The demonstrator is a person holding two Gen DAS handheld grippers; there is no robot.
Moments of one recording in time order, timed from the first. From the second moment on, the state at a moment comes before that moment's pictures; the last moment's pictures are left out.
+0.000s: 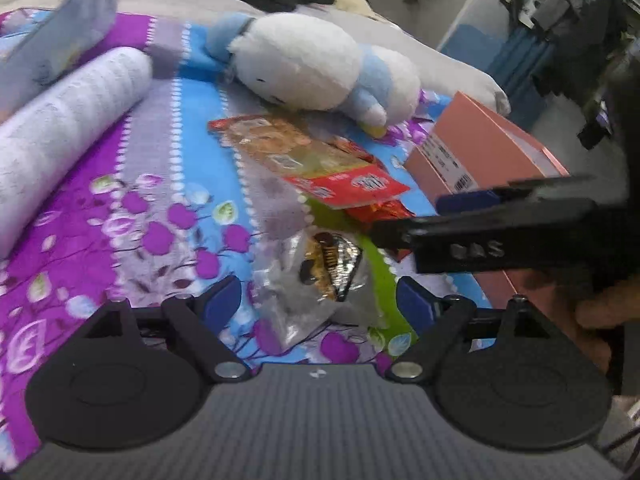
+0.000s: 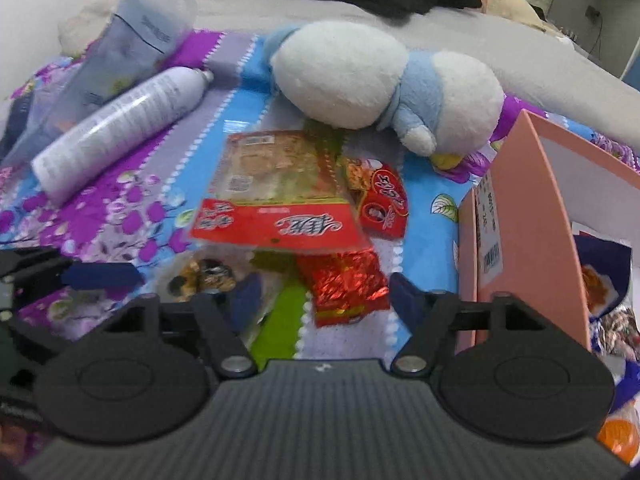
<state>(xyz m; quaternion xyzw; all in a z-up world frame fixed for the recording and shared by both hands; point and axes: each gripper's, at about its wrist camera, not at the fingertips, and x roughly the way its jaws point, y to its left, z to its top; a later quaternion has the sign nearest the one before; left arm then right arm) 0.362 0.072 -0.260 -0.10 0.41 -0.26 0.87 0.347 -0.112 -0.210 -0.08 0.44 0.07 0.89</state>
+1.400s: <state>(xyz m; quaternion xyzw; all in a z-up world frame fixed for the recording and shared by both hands) 0.260 0.090 -0.254 -0.17 0.39 -0.15 0.89 0.272 -0.116 -0.215 -0.04 0.42 0.06 0.90</state>
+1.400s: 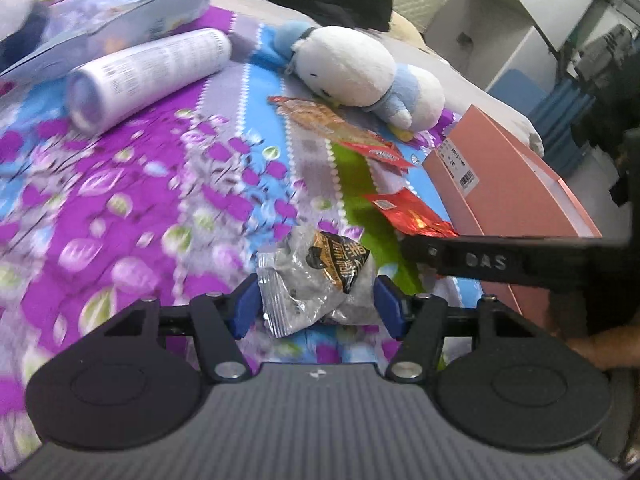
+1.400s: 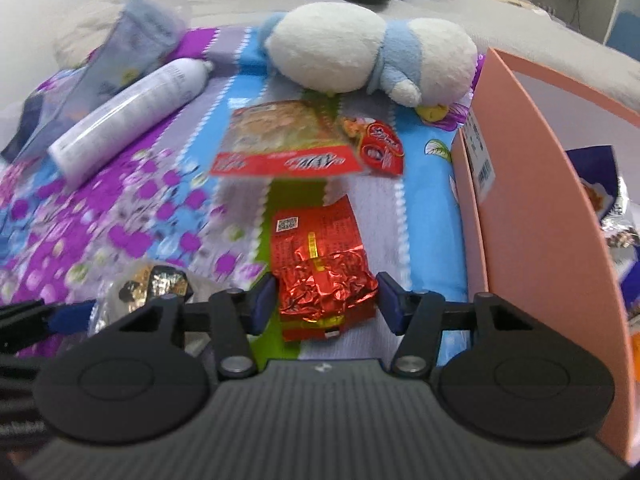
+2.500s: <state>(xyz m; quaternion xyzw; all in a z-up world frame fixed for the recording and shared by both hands) 0.140 0.090 -0.232 -0.15 0.42 -0.07 0.89 0.108 -0.156 -0.230 0.02 0.45 0.10 0.89</state>
